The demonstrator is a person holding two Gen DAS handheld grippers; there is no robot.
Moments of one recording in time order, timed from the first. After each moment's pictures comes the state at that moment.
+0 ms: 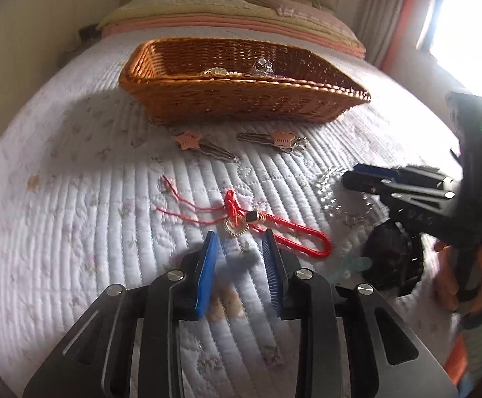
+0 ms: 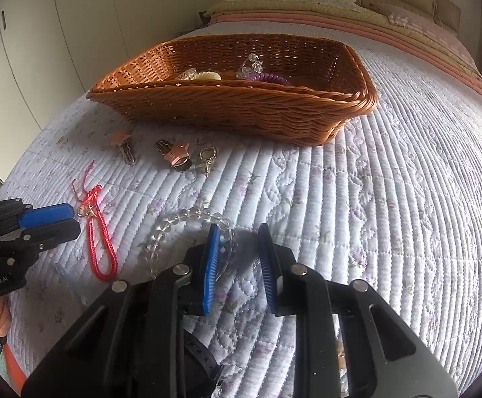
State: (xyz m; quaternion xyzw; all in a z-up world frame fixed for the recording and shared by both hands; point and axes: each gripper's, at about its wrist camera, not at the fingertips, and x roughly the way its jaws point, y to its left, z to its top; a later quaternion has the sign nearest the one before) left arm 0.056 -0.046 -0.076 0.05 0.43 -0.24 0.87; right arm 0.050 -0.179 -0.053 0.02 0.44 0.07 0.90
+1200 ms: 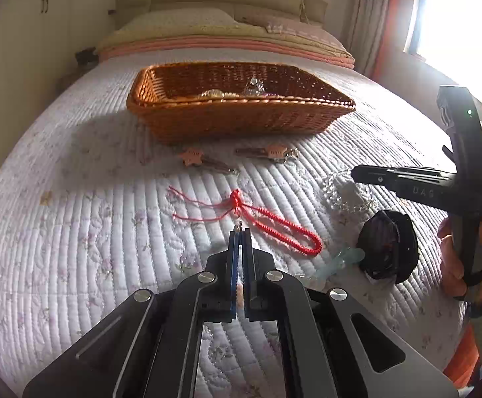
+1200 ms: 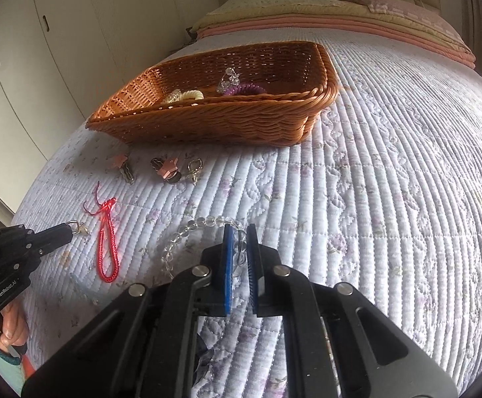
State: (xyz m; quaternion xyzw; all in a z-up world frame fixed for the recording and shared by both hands) left arm 0.036 -0.033 -0.066 0.05 0.38 -0.26 0.89; right arm 0.036 -0.204 -0.046 0.09 0.42 0.06 0.90
